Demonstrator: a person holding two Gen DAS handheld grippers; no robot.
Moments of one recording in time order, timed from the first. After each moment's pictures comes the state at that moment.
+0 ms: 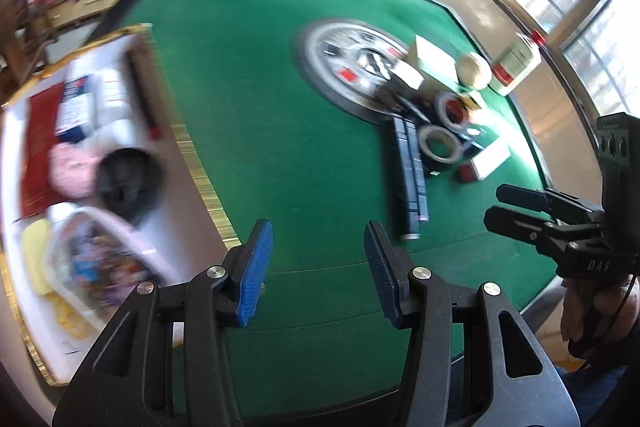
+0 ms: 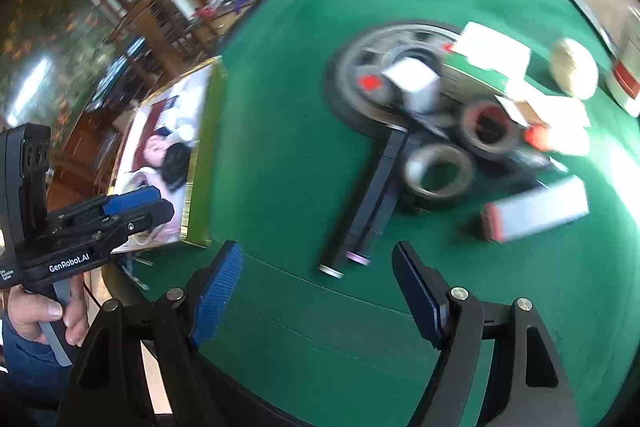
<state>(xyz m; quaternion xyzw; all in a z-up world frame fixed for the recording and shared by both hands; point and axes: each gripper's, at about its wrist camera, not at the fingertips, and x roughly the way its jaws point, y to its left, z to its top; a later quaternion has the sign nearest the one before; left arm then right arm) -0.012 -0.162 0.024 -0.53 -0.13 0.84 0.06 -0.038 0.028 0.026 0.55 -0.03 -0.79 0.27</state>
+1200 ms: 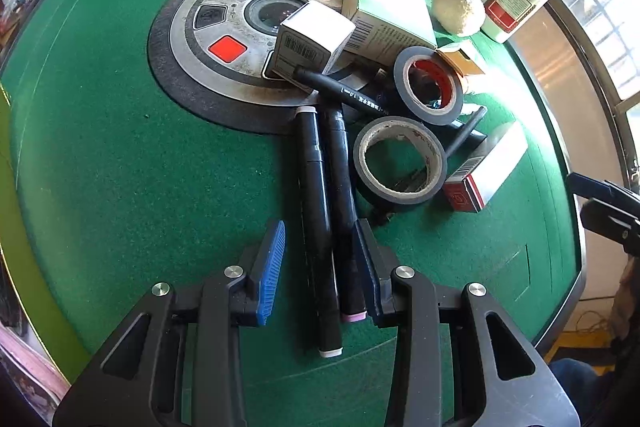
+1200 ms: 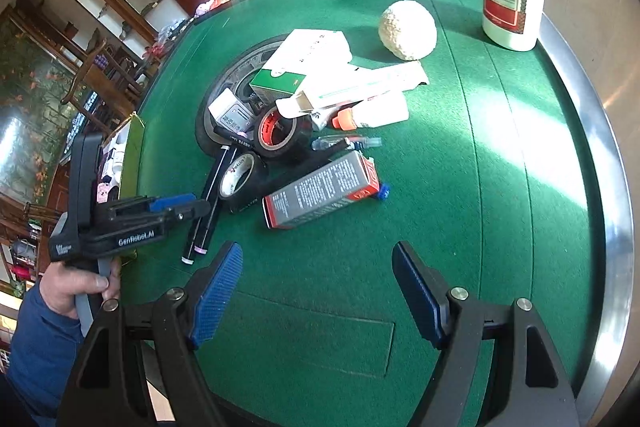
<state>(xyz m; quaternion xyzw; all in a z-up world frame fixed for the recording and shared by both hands) -0.130 -0.070 -0.041 -0.59 -0.08 0.80 0.10 -0.080 0.169 0.021 0.56 -0.08 -0.80 0.21</state>
